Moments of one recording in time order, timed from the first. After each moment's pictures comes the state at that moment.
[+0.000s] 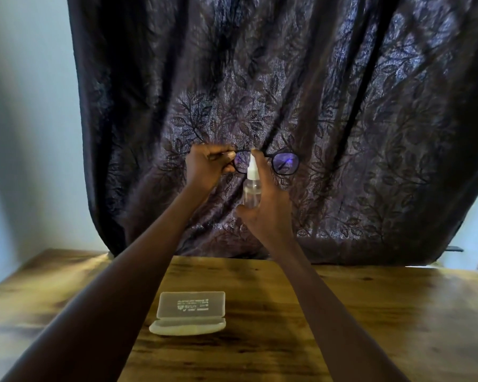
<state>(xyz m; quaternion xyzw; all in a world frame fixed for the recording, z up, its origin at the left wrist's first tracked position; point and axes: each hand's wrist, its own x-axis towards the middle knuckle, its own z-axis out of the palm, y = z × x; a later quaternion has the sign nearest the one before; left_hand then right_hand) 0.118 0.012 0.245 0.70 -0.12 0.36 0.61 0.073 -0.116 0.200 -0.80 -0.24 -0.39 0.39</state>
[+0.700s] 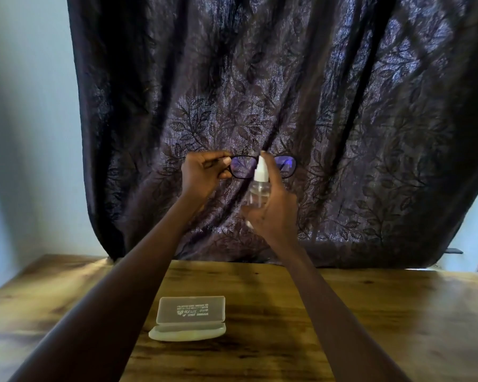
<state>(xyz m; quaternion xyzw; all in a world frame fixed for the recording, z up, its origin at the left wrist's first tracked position) 0.113 0.017 0.240 0.68 -0.14 0.35 0.63 0.083 -0.123 0.201 -0.75 -0.25 -0.41 0.45</state>
